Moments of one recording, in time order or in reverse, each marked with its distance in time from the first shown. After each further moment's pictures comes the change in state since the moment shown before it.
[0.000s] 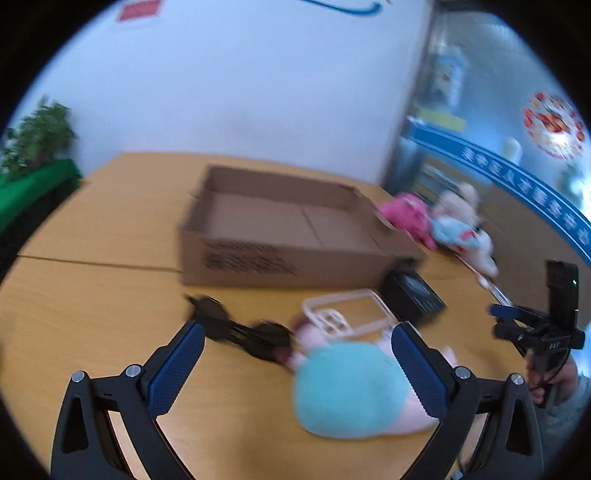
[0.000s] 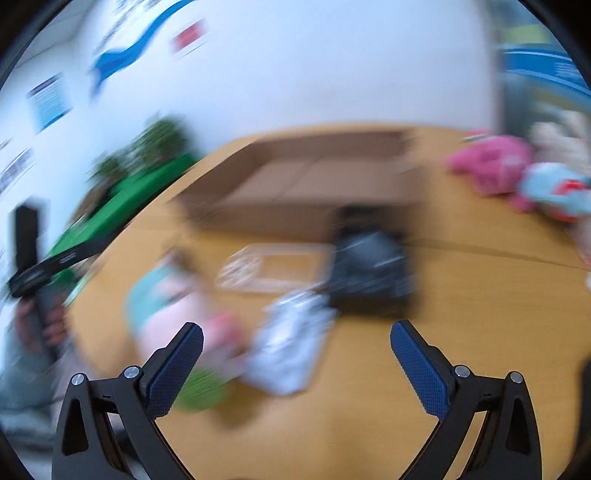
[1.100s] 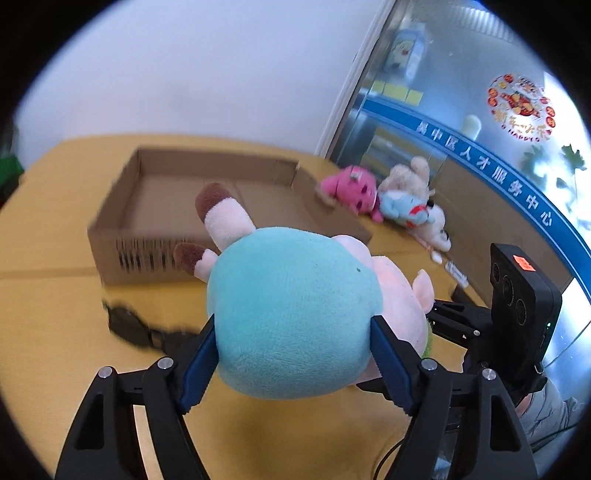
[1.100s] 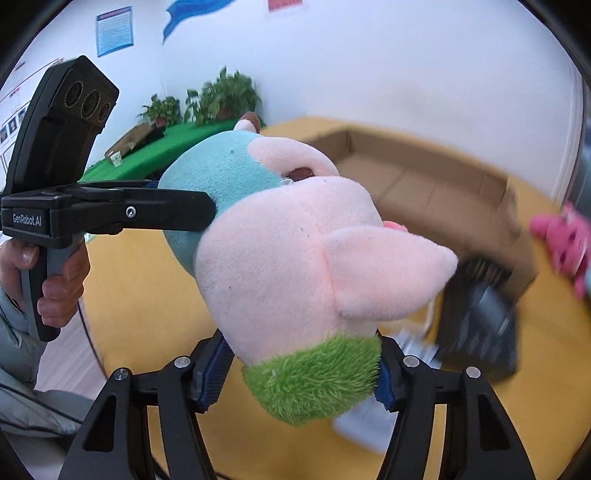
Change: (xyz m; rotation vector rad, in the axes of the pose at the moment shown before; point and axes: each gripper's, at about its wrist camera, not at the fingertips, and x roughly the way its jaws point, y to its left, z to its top) left arm 0.025 -0.024 0.034 0.050 0.067 -0.187; right arm 0.054 0.101 0.028 -0.278 -0.011 0.006
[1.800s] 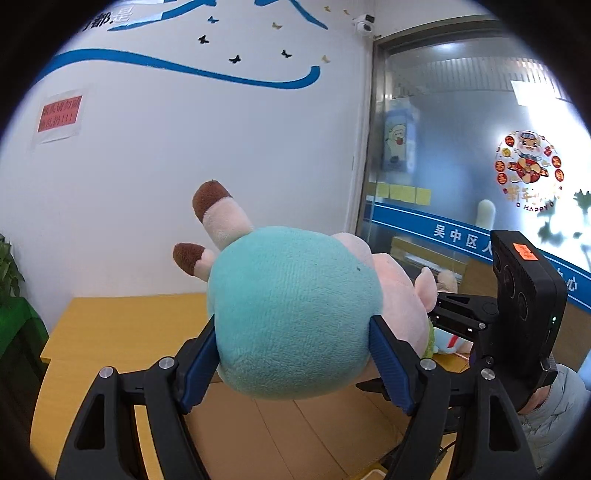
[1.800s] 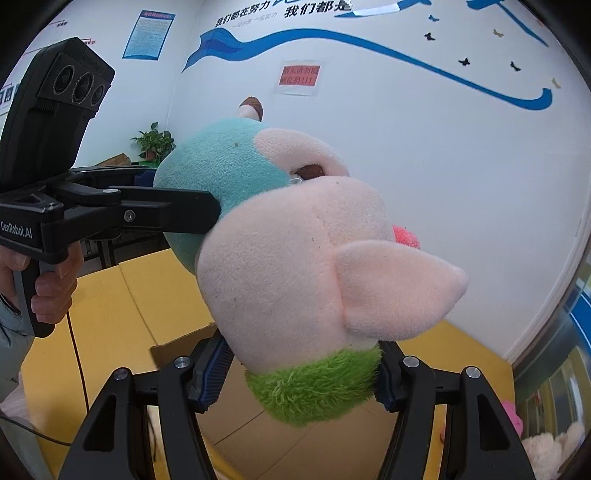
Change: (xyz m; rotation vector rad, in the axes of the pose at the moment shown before) left arm -0.019 0.036 0.235 0.187 -0.353 0.096; right arm -0.007 -0.084 0.258 -0.250 -0.233 -0.148
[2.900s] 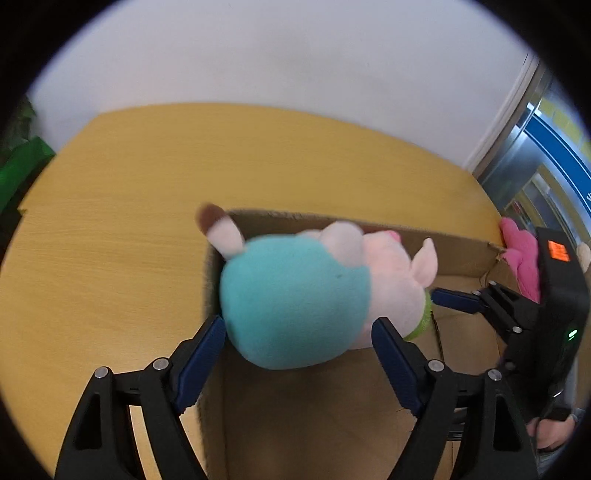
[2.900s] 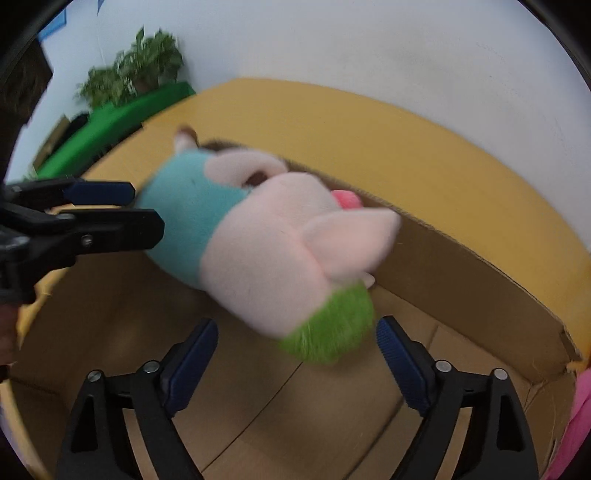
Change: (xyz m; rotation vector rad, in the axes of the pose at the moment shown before) left arm 0.213 0.159 -0.143 -0.310 0.580 0.255; right arm 0.303 -0.090 -0.145 0.277 0.480 0.136
